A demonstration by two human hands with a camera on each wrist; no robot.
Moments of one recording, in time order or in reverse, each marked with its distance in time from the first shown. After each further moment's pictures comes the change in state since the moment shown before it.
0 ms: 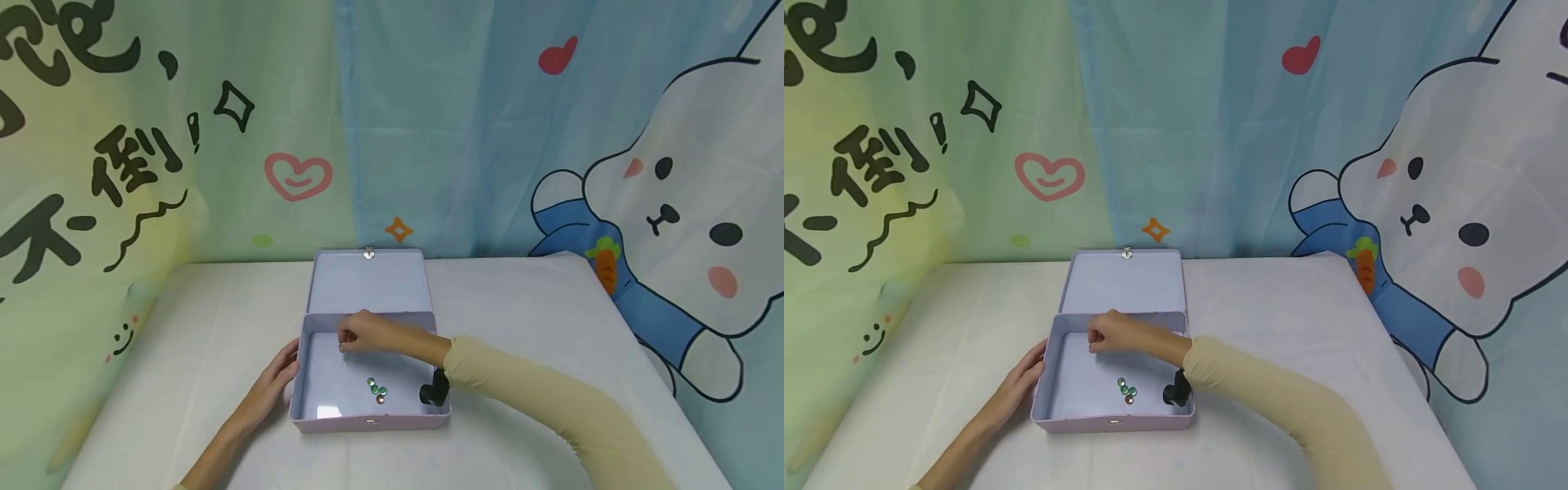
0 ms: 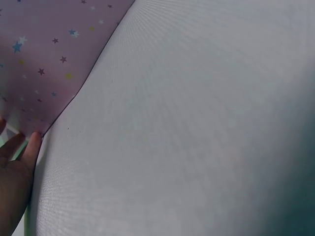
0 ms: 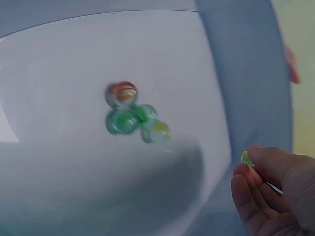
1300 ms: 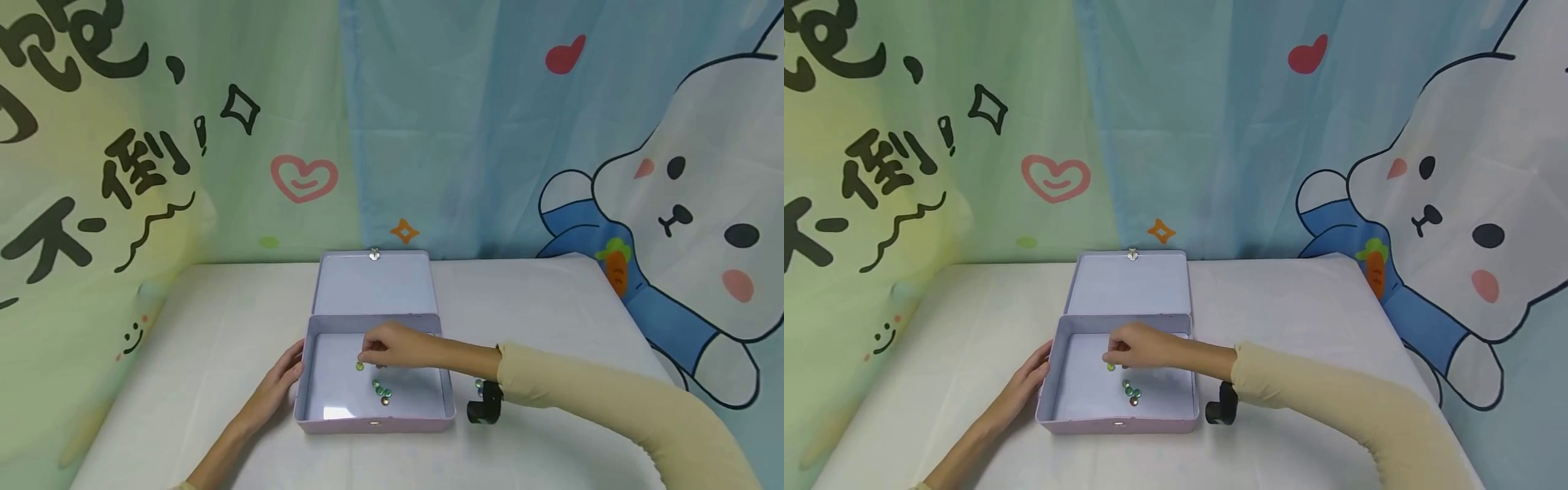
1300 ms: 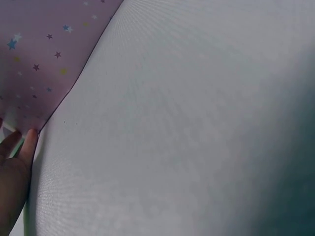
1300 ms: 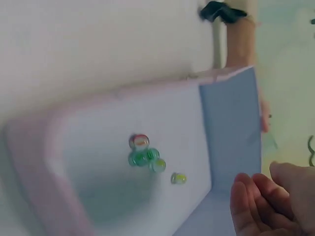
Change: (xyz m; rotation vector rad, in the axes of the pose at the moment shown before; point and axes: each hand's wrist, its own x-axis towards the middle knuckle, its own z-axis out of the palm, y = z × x) left_hand -0.001 0.001 -0.001 0.006 -0.007 -0.018; right_hand -0.059 -0.018 -0.020 0.236 -0.023 0.050
